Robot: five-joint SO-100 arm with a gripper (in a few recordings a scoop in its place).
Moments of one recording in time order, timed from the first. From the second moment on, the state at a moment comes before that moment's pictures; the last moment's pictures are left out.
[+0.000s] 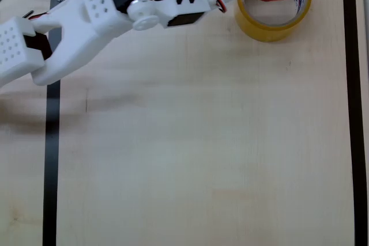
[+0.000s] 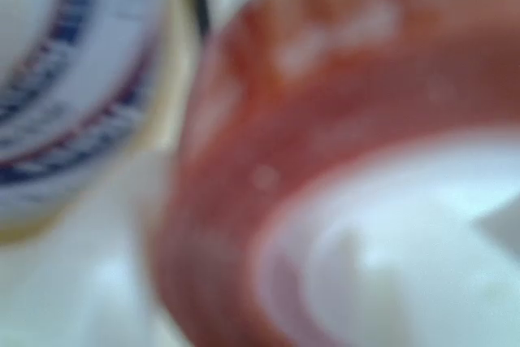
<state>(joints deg) -20.2 20.3 -7.6 60.4 11.6</state>
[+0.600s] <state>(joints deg) -20.2 18.4 -7.6 68.9 12.1</state>
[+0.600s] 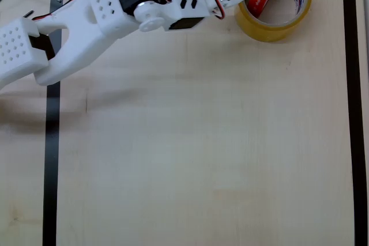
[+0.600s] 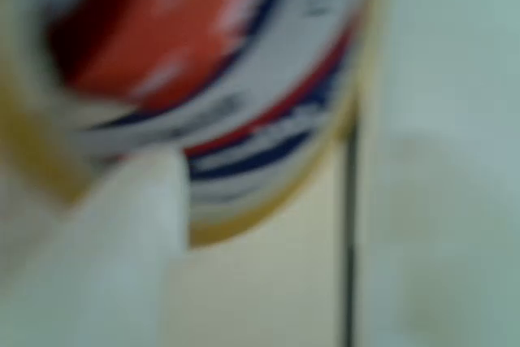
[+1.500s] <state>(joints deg) -12.9 91.0 52.3 91.1 17.8</state>
